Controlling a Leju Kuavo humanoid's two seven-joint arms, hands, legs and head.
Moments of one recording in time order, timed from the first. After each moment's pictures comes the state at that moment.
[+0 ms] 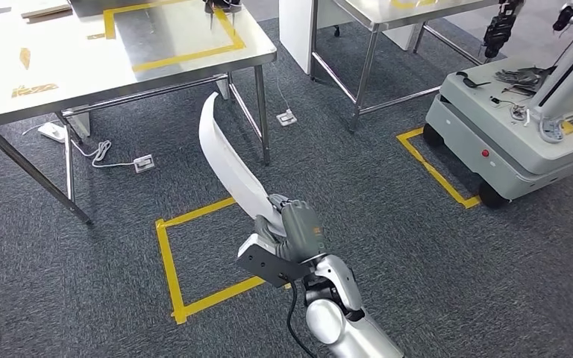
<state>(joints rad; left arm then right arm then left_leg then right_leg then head) -0.12 -0.18 0.82 -0.21 -1.04 -0.12 -0.17 -0.09 0.09 0.60 -1.43 0.89 -0.37 -0.33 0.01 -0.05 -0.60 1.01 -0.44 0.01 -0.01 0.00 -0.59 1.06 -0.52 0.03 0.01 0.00</state>
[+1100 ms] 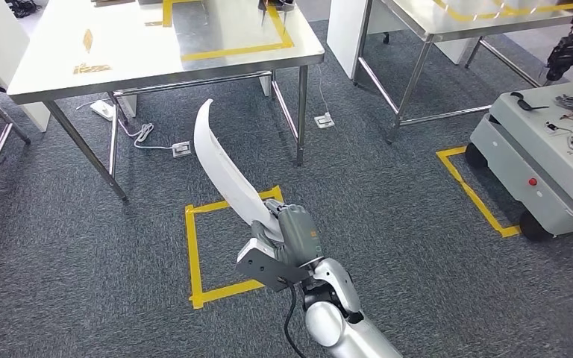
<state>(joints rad) -0.12 -0.17 0.82 -0.21 -1.04 -0.12 -0.15 -0.09 0.09 0.60 -1.41 0.86 -0.35 -0.35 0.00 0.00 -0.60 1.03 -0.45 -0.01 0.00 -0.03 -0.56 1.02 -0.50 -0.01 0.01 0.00</state>
